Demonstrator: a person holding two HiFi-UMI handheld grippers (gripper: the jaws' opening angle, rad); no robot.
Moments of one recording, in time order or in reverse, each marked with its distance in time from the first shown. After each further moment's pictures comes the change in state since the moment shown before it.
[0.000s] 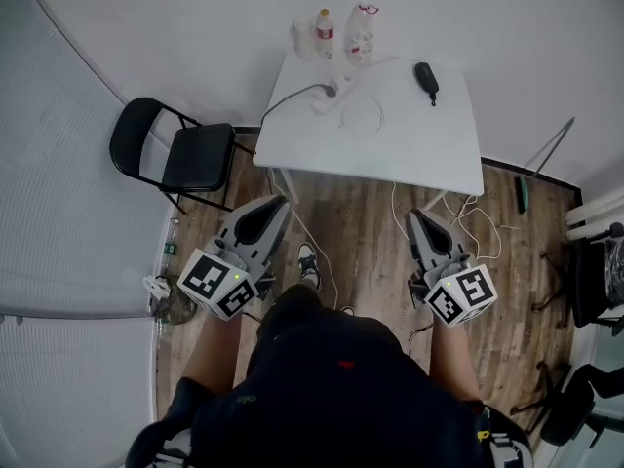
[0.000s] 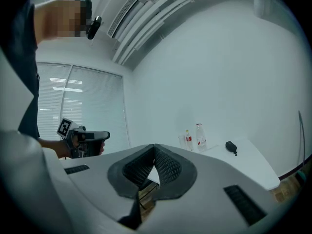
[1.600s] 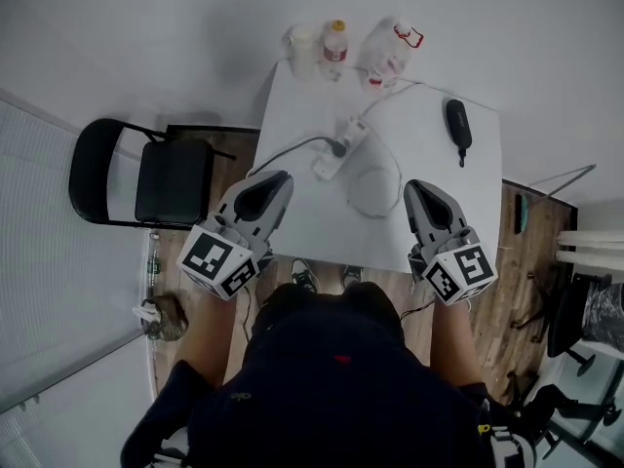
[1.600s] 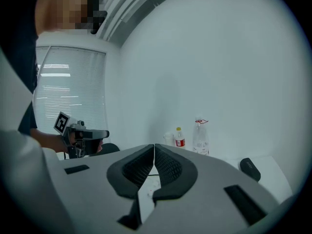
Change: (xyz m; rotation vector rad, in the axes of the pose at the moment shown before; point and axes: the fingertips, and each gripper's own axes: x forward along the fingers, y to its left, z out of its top) left arm 0.271 0.312 -0.001 -0.046 0.087 -0.002; right arm 0.365 -0.207 0.008 -0.058 0.162 -0.020
